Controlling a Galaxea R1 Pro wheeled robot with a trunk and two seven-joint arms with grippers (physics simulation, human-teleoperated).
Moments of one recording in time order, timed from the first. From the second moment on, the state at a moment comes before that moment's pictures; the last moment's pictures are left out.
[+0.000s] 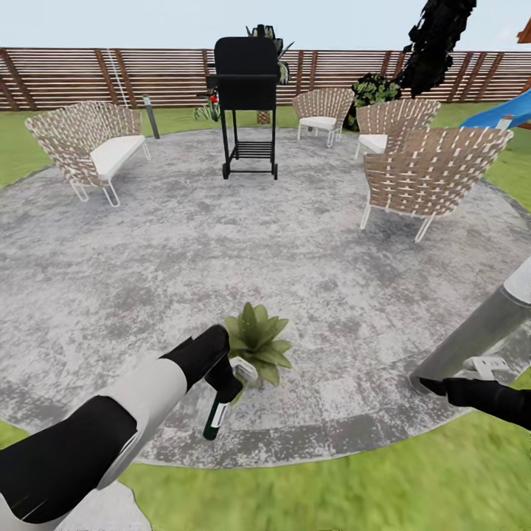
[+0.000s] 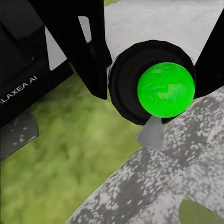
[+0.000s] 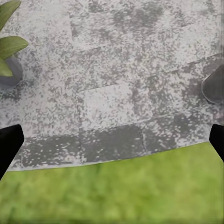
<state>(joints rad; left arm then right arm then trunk) -1.11 -0.14 -0.59 -0.31 -0.35 1.02 -0.80 -0.38 -0.24 -0.55 -1.58 0.45 0.92 0.97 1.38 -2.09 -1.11</state>
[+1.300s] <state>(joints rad) -1.19 -0.17 -0.59 -0.31 -0.36 1.02 -0.80 -0.38 -0.24 -0.55 -1.58 0.45 0.92 0.97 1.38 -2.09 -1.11</state>
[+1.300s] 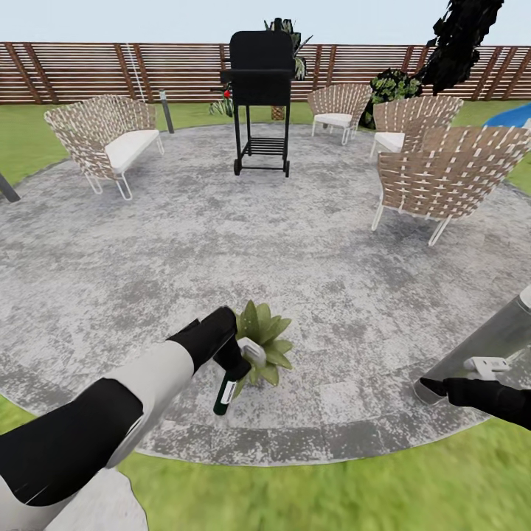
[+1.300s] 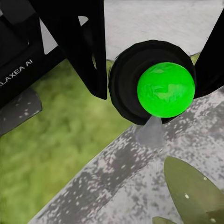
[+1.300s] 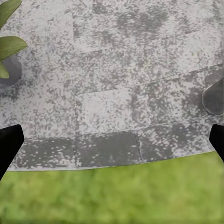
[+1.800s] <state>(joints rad) -1.21 -0.17 -0.59 -0.31 -0.35 1.02 -0.80 -0.38 -0.24 -0.55 -1.58 0.45 0.92 0.97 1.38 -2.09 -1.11</state>
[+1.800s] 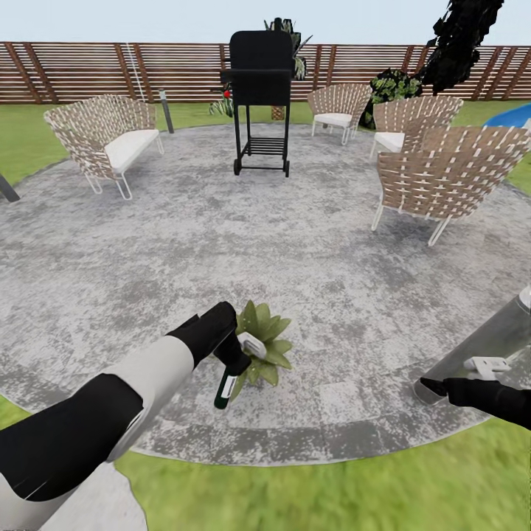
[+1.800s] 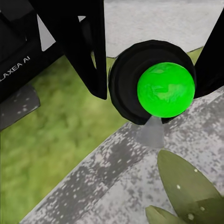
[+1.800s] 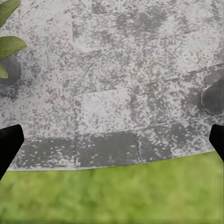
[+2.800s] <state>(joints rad) -1.21 -0.17 -0.59 -0.31 -0.35 1.02 -0.80 -0.38 -0.24 -0.55 -1.58 0.45 0.92 0.97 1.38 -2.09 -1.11</state>
